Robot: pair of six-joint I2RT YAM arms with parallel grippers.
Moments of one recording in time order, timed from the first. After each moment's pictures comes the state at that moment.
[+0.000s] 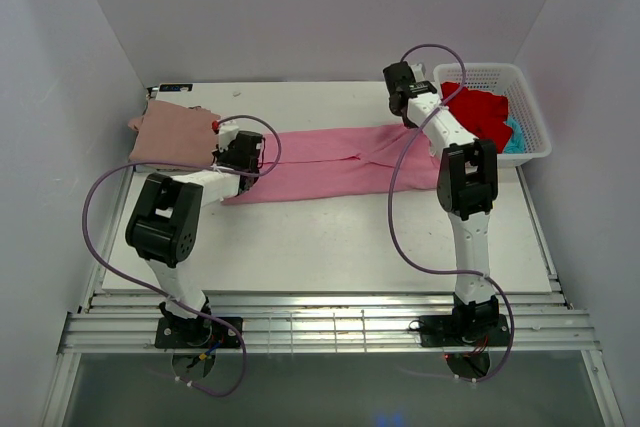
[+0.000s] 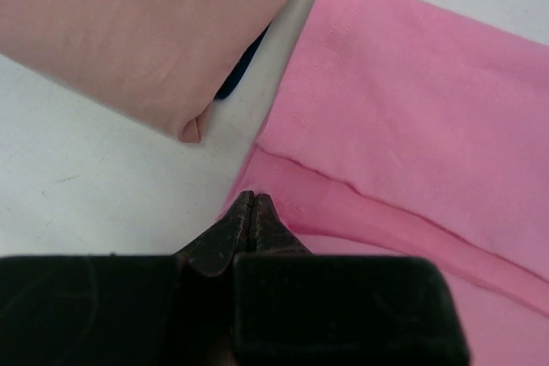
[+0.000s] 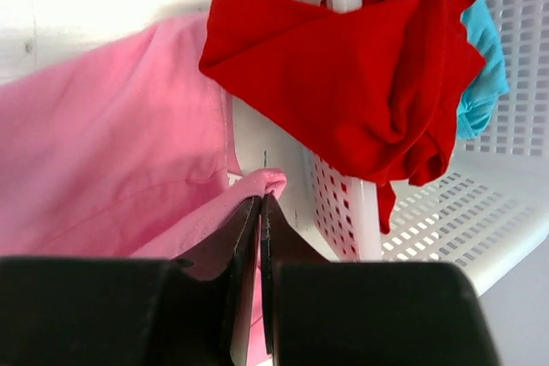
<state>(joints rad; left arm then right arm) -0.32 1.81 0.98 0.06 -0.76 -0.44 0.30 2.30 2.07 -0.81 0.69 0.07</state>
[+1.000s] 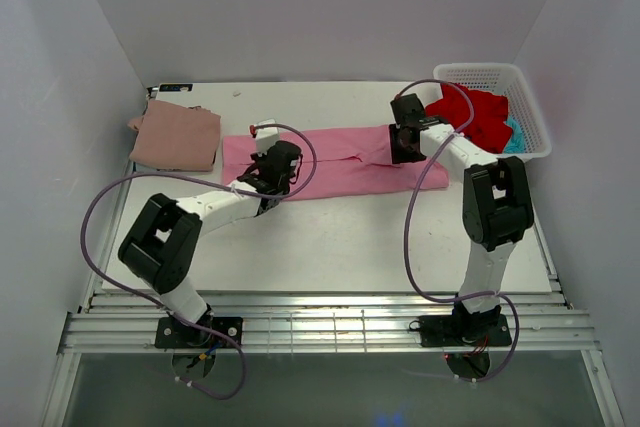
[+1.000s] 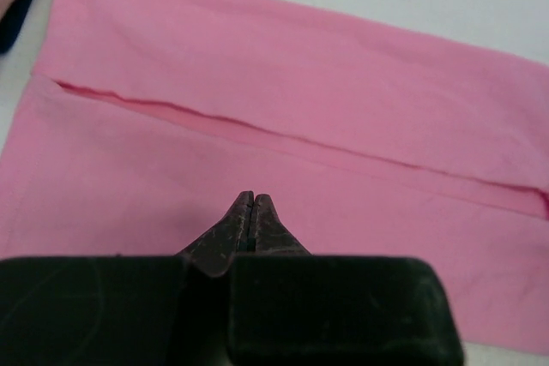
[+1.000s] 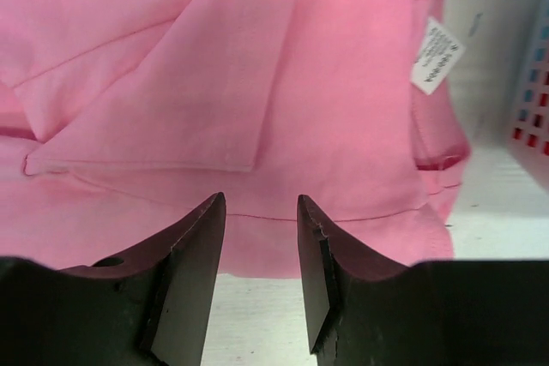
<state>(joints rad) -0.62 1.63 0.97 0.07 -0.70 -0.56 0.33 1.91 1.46 -0.56 0.26 0.13</state>
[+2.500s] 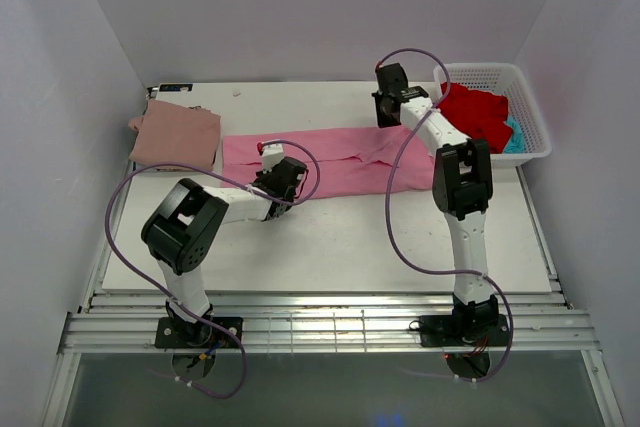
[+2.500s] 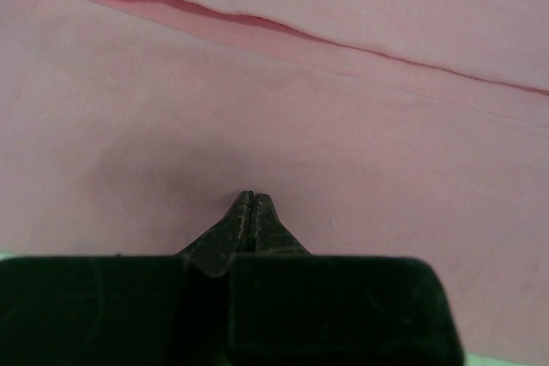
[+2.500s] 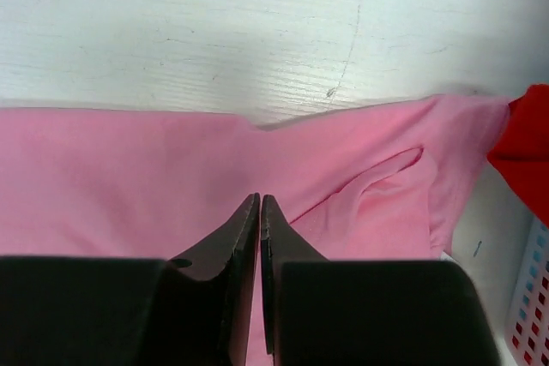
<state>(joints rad) -0.62 1.82 0.91 0.10 -0.67 -0.61 0.33 2.28 2.00 -0.59 0.21 0.09</state>
